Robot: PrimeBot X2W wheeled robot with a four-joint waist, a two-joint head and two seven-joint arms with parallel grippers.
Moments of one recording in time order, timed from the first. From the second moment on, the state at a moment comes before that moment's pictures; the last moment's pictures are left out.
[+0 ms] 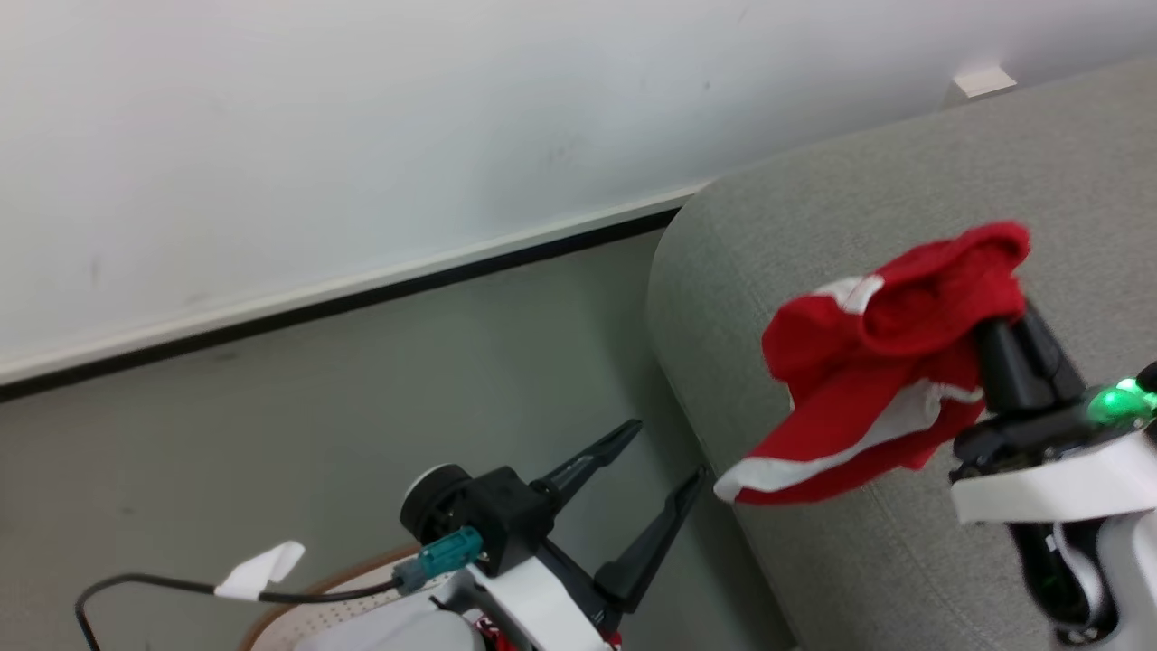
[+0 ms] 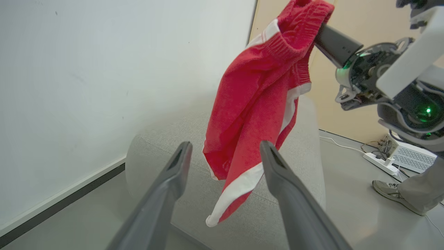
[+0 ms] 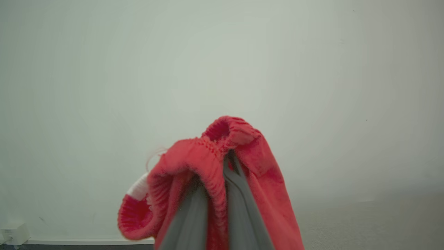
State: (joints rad) left arm -0.48 0.34 -0.93 0.00 -0.59 0.09 -0.18; right arm -0.31 -0.20 0.20 -0.02 0.47 0.13 -0.16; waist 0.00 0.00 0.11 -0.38
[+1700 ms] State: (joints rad) left arm -0.50 0.45 -0.77 0.04 -0.67 0.14 -0.23; right arm -0.76 -0.48 -0.01 0.71 0.28 0.13 0.15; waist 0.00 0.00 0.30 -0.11
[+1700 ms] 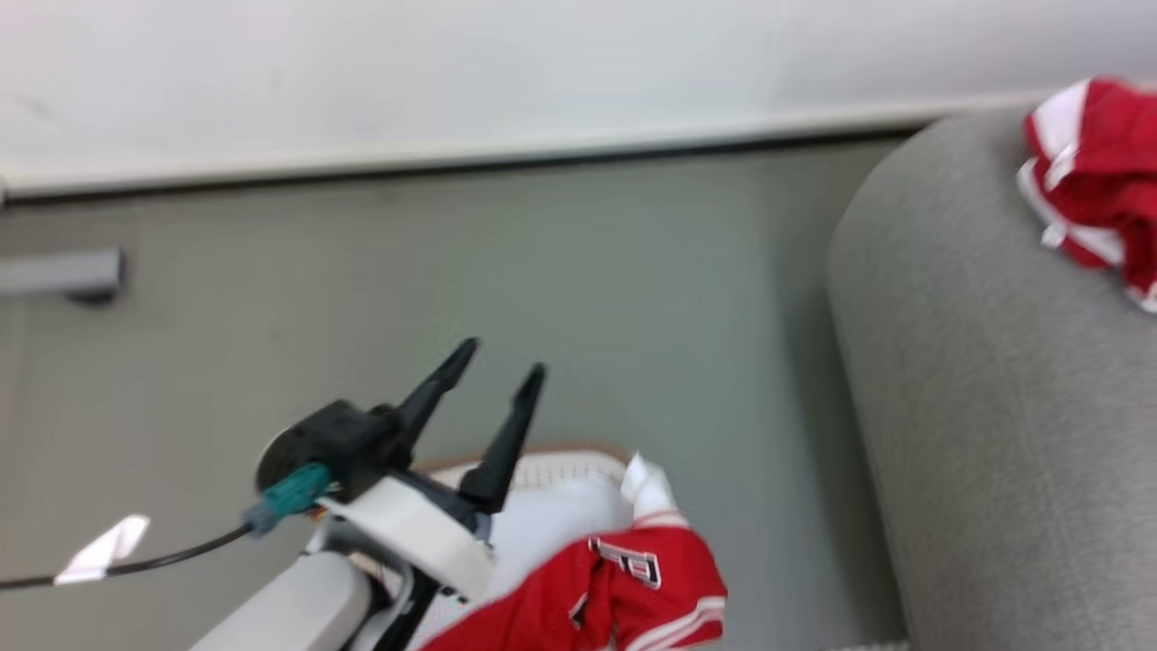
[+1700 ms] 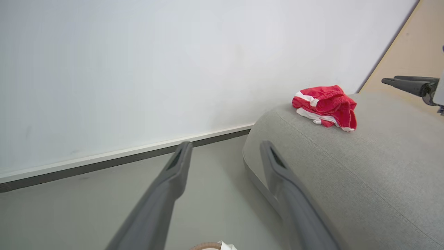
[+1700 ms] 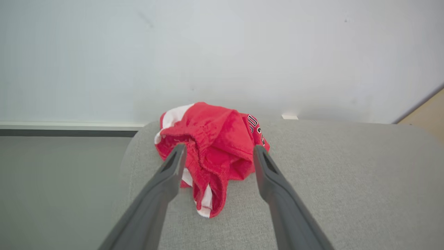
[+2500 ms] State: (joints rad) left arm -0.10 0.49 -0.39 -0.04 -0.74 0.31 -0.26; right arm -0.11 -0.12 0.03 0.01 0.40 0.13 -0.08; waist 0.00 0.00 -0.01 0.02
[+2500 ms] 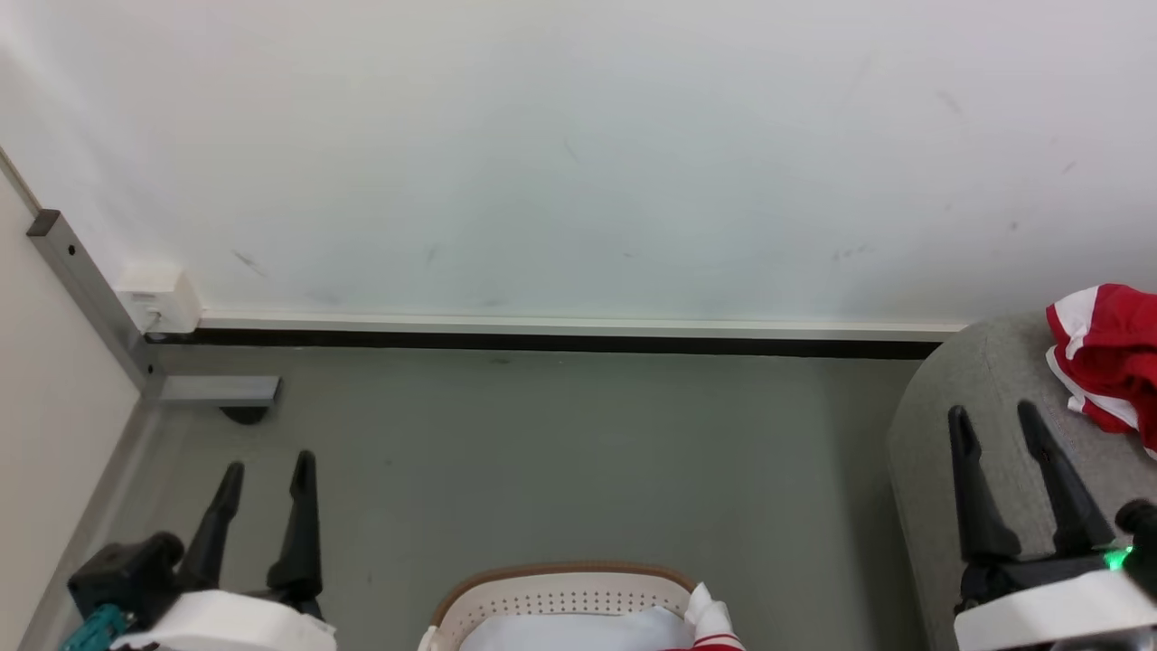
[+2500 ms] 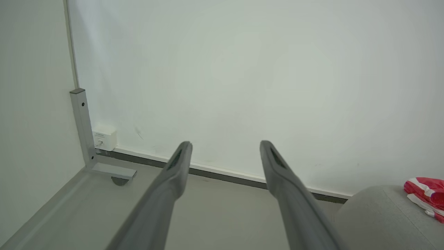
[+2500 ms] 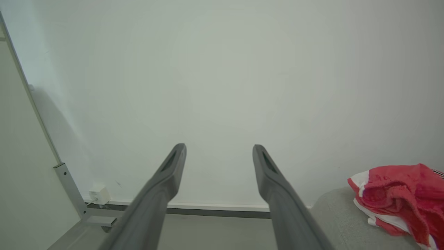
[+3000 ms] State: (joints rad) left arm 0.07 0.32 -0.22 -0.03 -0.58 0.19 -0.26; right arm 0.02 -0.07 0.07 0.02 0.33 0.13 -0.15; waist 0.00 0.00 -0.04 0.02
